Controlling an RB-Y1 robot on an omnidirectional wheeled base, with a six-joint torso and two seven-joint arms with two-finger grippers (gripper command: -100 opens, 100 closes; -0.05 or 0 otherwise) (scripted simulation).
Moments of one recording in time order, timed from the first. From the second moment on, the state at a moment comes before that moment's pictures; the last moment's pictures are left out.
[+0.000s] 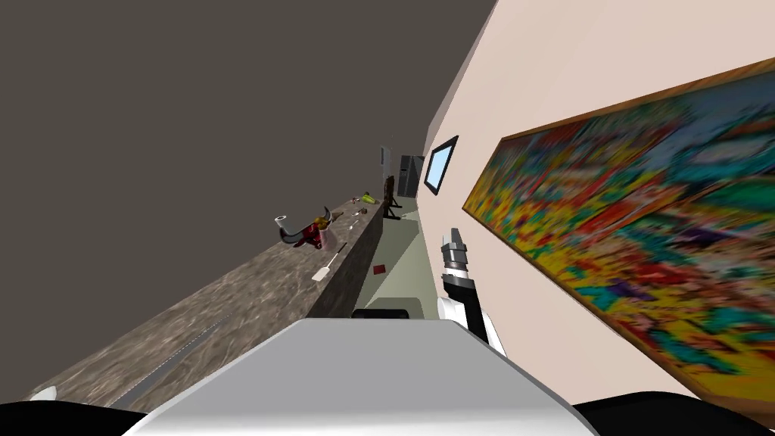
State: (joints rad) left arm 0.55 0.67 1.10 -1.43 0.55 1.61 0.25; right arm 0.53 0.04 -0.01 -2.26 0.08 -0.35 0.06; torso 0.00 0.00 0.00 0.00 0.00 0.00
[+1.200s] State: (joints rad) left arm 0.49 0.64 1.12 -1.32 0.59 1.71 0.25; right arm 0.53 0.04 -0.01 -2.26 0.08 -0.35 0.06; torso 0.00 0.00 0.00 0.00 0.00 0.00
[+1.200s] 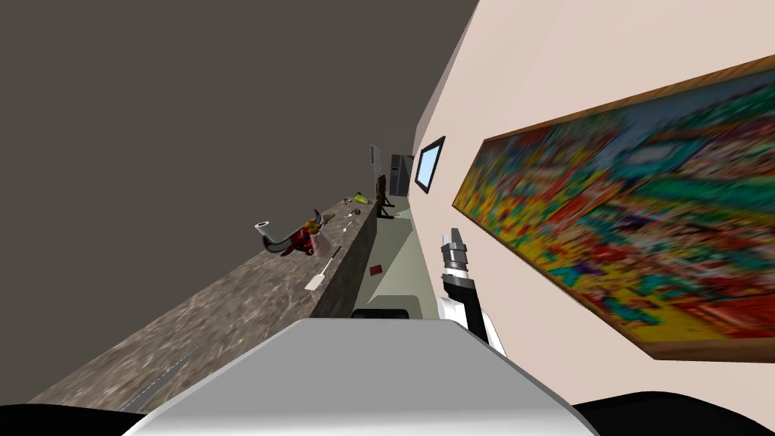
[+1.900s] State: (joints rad) left arm 0.49 0.63 1.12 -1.31 0.59 1.71 0.25; right arm 0.53 0.04 -0.01 -2.26 0.08 -0.35 0.06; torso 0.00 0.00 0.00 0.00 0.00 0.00
